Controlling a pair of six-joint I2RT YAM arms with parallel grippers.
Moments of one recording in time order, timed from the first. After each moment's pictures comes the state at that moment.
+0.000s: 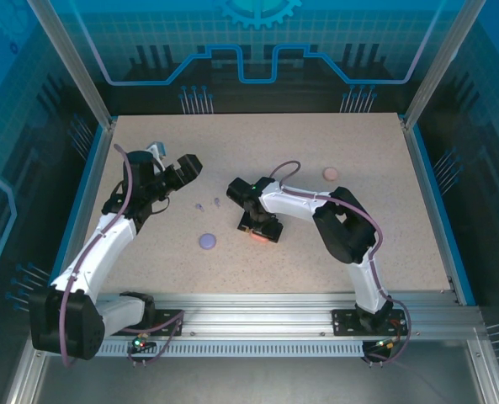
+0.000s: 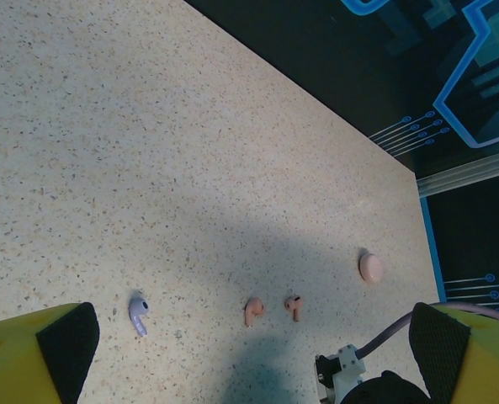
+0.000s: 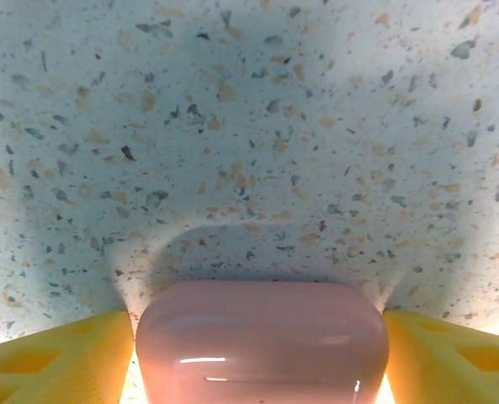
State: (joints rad) left arm -0.11 1.15 0.86 -0.21 0.27 -0.73; right arm 0.82 2.10 1.54 -0.97 0.04 1.24
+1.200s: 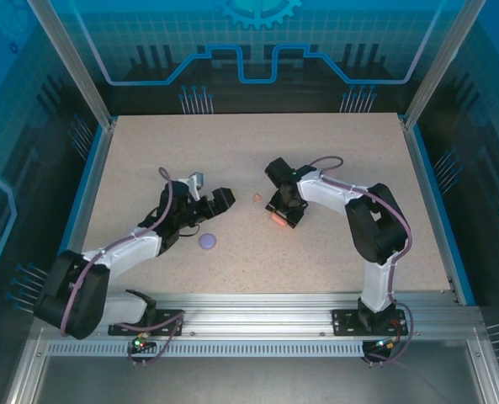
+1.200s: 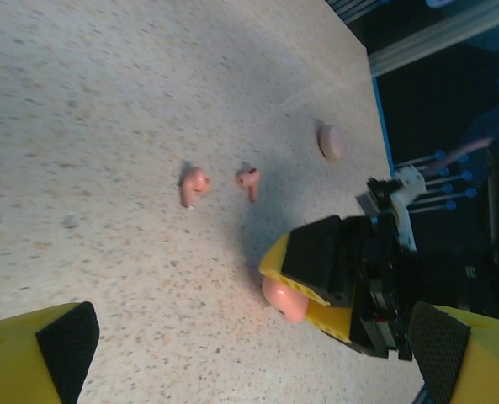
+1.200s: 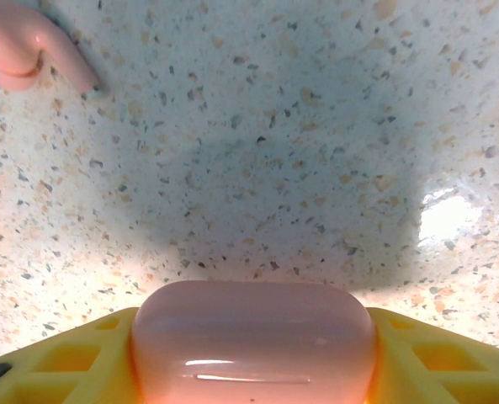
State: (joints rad) left arm -0.37 1.31 0.54 0.31 0.37 -0.86; right arm 0.57 1.92 1.33 -0.79 -0.04 1.25
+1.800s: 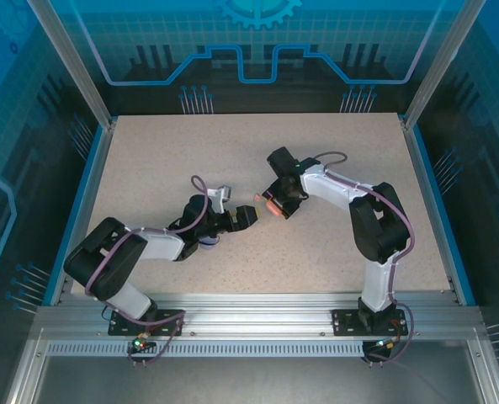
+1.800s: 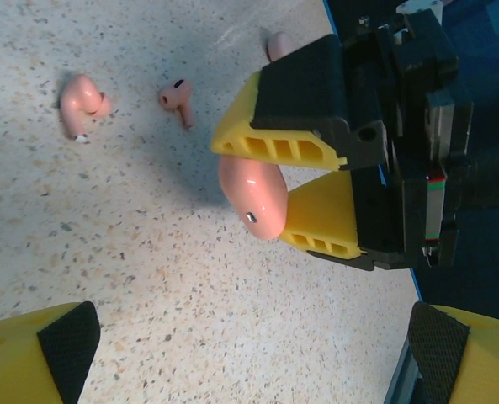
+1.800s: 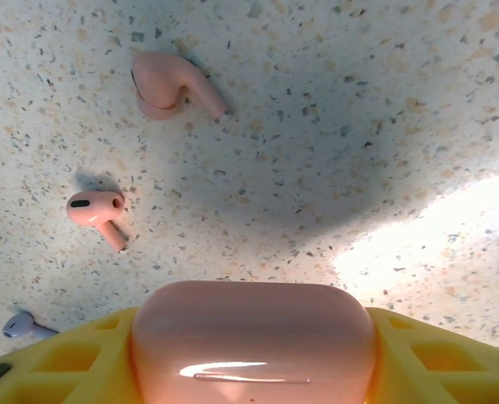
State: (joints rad) left arm -0.53 1.58 0.48 0.71 0.40 -0.84; right arm 0.55 1.92 1.41 -0.76 -0.12 1.35
